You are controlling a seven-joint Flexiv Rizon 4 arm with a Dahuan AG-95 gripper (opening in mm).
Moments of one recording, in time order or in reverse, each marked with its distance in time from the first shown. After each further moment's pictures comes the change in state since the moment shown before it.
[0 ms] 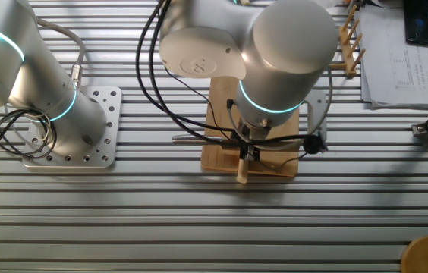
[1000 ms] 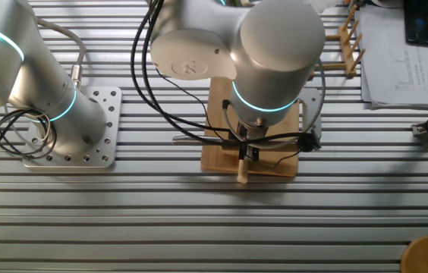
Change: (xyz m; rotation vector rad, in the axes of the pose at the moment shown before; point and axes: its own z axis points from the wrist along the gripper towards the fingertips) arm -0.002 -0.001 0.002 0.017 -0.015 -0.008
